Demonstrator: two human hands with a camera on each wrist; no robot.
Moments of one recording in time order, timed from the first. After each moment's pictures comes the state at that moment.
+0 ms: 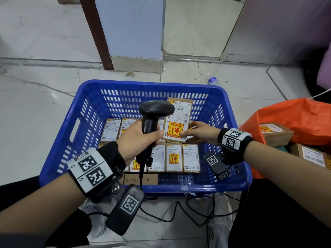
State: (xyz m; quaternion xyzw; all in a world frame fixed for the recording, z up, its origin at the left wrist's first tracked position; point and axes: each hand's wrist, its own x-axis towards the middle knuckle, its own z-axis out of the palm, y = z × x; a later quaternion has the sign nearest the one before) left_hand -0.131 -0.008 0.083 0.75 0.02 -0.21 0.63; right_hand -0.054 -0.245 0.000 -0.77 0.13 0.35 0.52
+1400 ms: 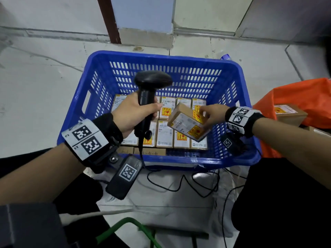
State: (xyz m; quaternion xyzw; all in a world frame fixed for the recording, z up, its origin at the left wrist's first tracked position) left_hand -0.141 0.025 0.080 0.73 0.03 -0.18 0.66; right_hand -0.062 -0.242 0.004 -0.93 -0.09 0.37 0.00
